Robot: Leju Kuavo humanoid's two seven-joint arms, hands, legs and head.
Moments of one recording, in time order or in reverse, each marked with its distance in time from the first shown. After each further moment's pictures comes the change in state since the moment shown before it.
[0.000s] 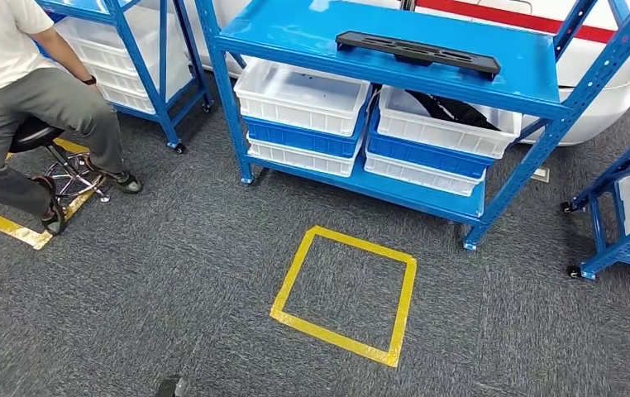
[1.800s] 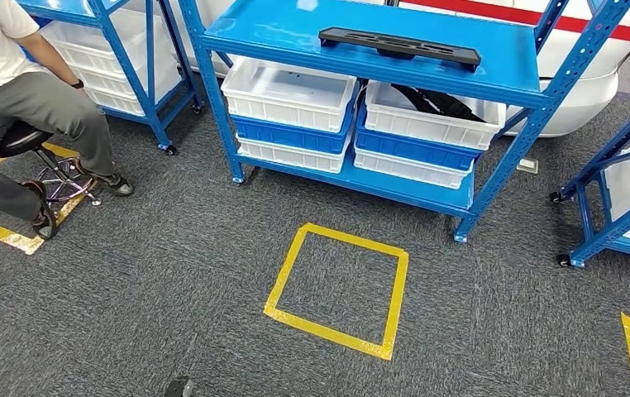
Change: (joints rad) left arm -0.001 -0.009 -0.008 0.000 -0.032 -0.003 0.006; right arm -0.004 0.005 -0.014 0.000 0.006 -0.018 0.022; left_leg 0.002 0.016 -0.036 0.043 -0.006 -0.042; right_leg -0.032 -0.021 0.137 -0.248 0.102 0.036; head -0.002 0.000
